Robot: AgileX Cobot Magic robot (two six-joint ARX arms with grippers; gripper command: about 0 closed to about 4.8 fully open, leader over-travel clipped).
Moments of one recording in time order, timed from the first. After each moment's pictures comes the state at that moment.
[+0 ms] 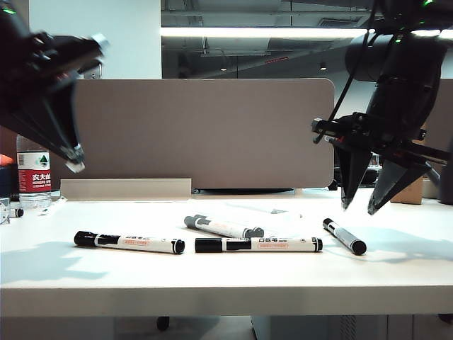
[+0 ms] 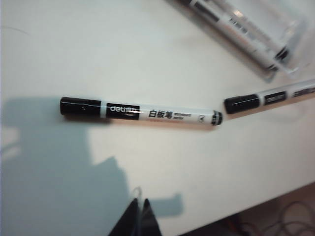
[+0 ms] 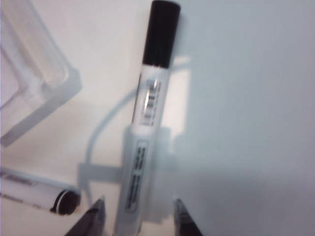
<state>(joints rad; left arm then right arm) -0.43 1.22 0.88 -0.62 0.09 -0.25 0.30 1.72 1.25 -0.73 -0.17 0.21</state>
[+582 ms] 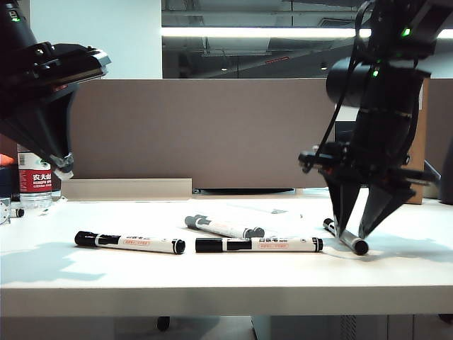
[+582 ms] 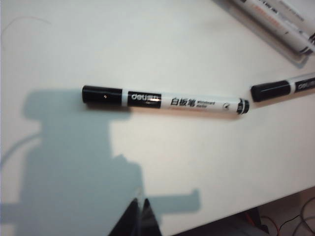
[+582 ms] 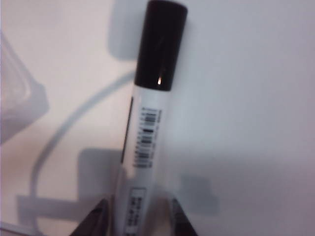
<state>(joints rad) -0.44 1.23 0.89 -0.67 0.03 -0.21 0.34 1.83 1.25 -0.67 -0.11 0.21</state>
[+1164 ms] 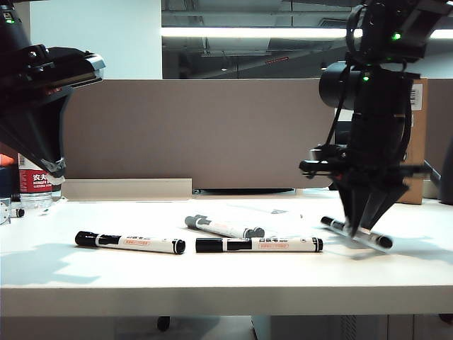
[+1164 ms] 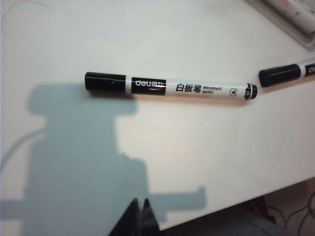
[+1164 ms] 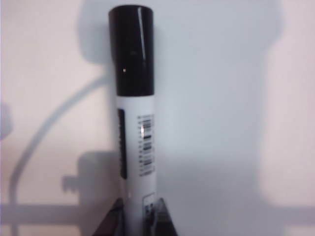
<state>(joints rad) -0.44 1.23 0.89 -0.70 0.02 -0.19 0.35 1.85 1.31 -0.70 0.03 0.16</state>
